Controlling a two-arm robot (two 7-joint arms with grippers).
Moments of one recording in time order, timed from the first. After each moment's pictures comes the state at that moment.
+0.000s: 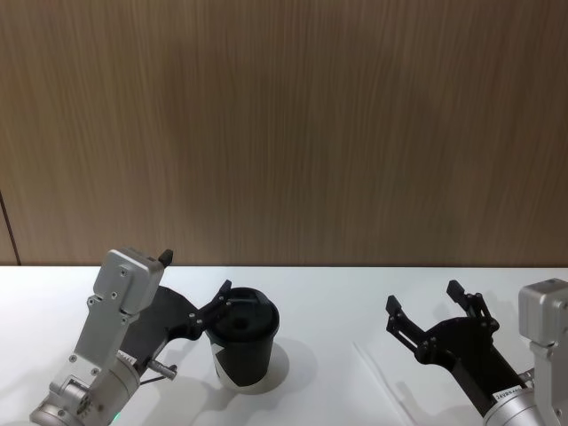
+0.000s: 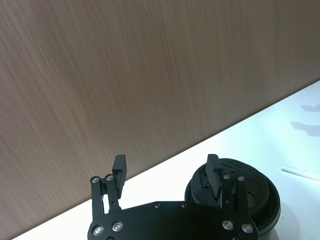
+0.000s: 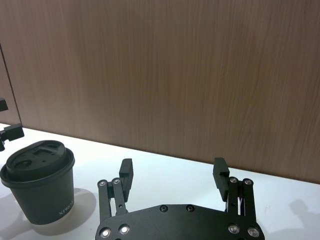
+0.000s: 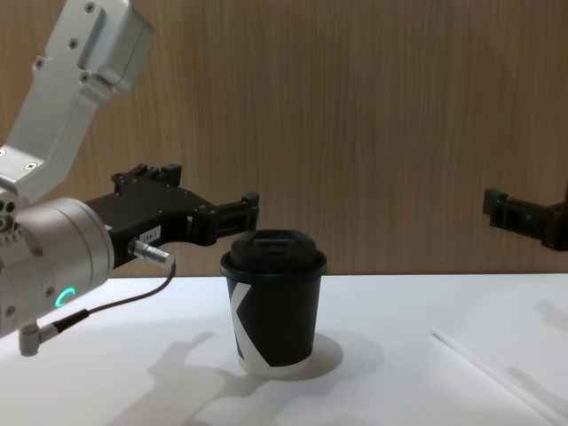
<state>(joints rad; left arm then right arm) -0.24 0.38 0.45 -1.63 -0.20 0.01 -0.01 -0.01 0.34 -0.23 -1.77 0.29 0.03 0.07</state>
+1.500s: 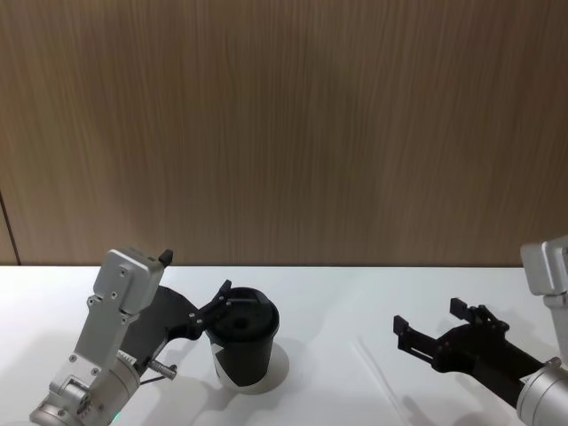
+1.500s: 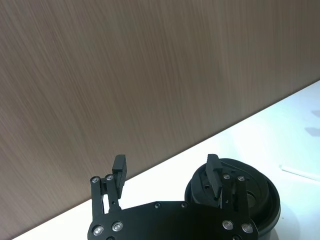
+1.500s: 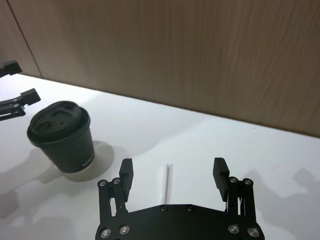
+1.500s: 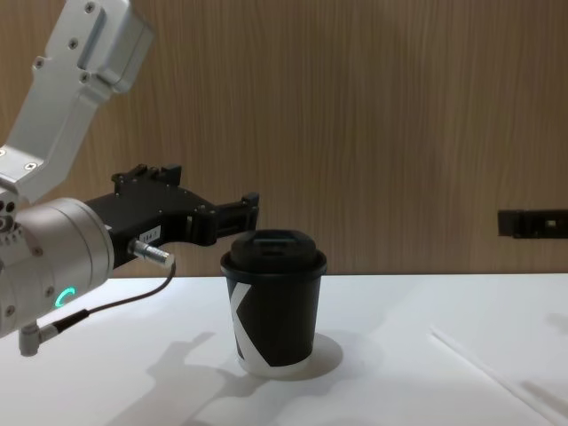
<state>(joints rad) -0.24 0.38 0.45 -1.63 -0.20 0.01 -0.01 0.02 0.42 -0.15 -1.94 0.41 0.54 0.16</state>
